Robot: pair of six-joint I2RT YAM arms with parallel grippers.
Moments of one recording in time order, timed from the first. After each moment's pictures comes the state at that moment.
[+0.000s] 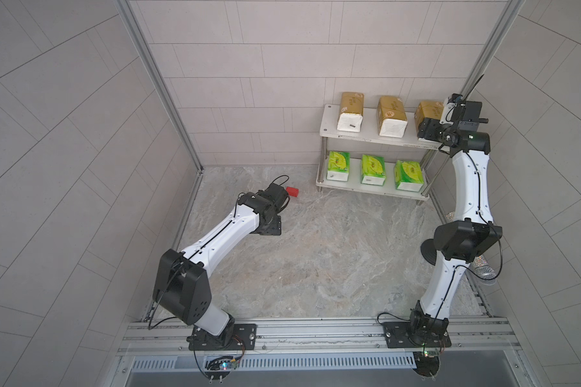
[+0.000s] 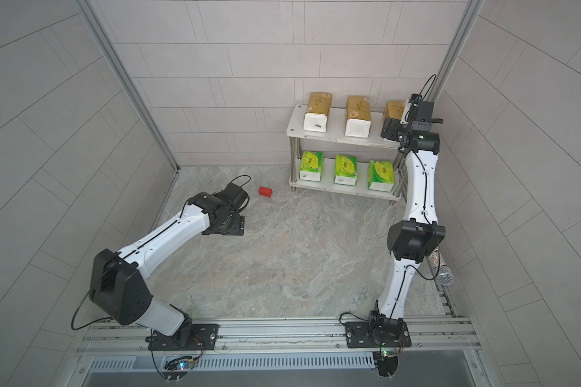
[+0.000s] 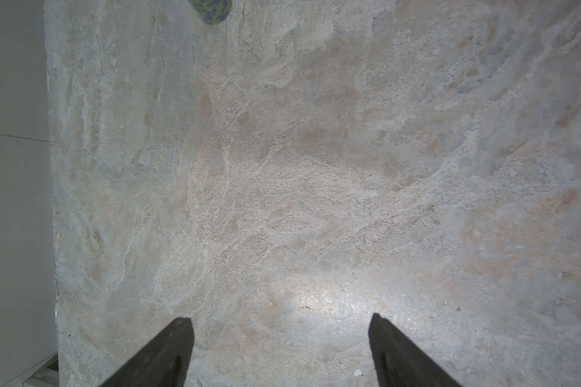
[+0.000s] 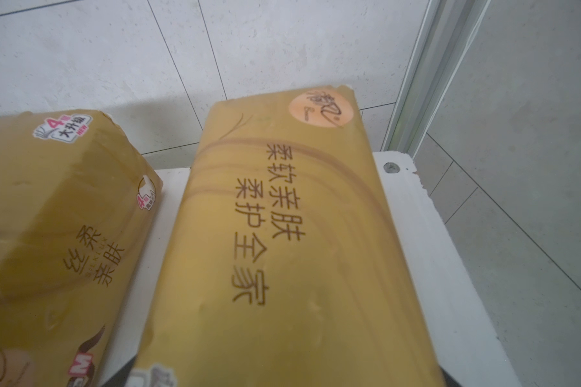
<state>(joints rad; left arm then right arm) -0.49 1.55 1.32 -1.12 -0.34 -0.52 -0.26 2.08 2.52 -0.87 -0.05 0.10</state>
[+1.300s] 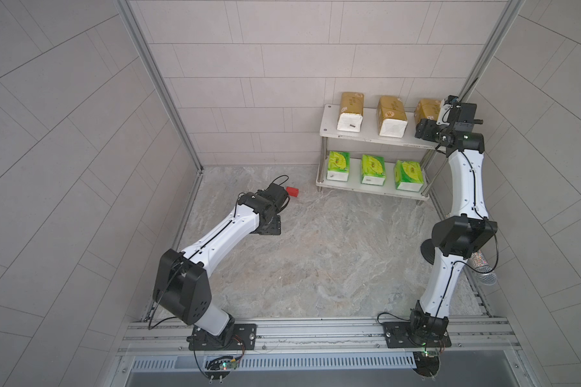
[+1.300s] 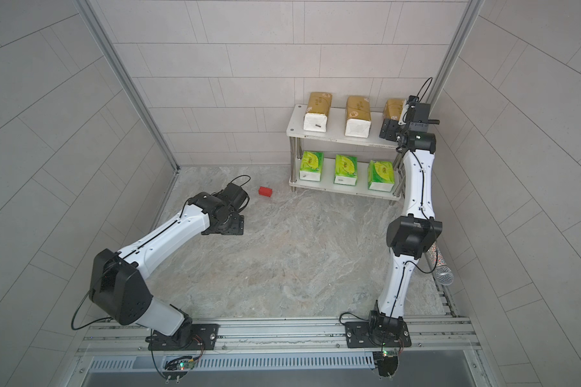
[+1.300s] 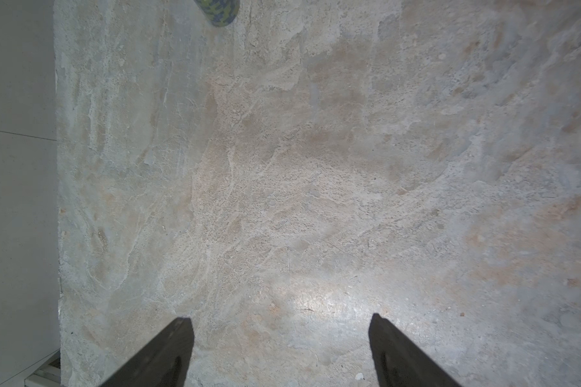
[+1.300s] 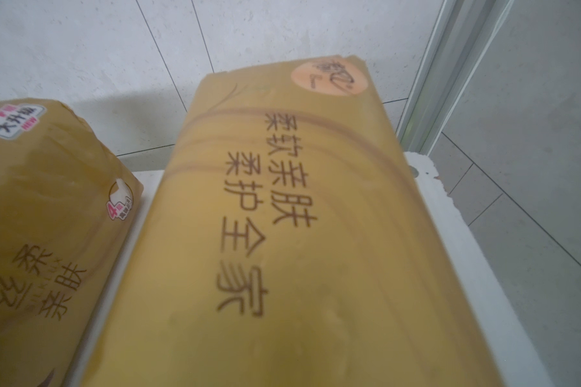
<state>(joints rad) -0.49 1.55 1.32 -1.12 -0.35 -0.53 -0.26 2.13 2.54 -0.84 -0.06 0.09</state>
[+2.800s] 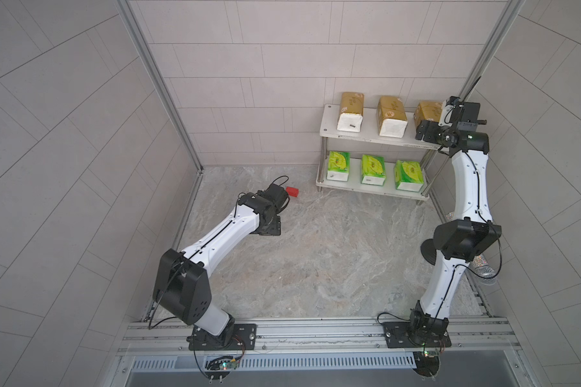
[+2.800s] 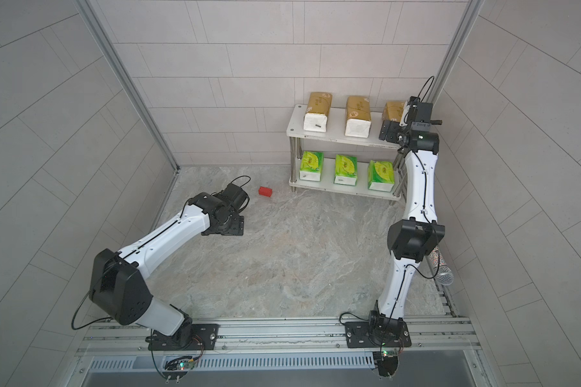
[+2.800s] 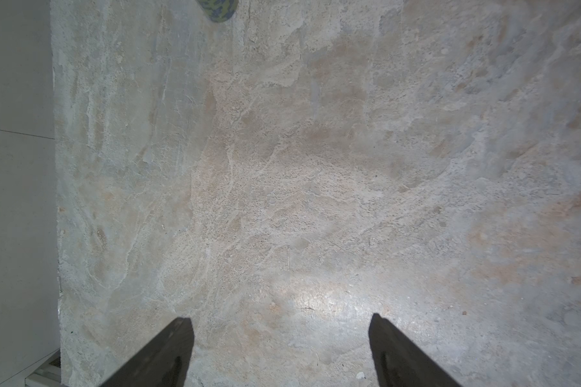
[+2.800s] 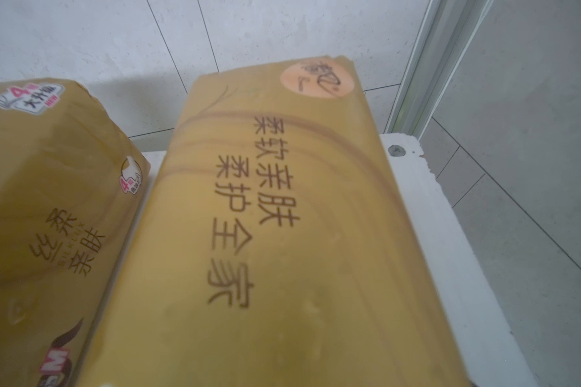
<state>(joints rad) -0.49 1.55 1.31 -1.12 -0.35 -0.53 -0.26 2.07 2.51 -0.89 -0.05 0.09</state>
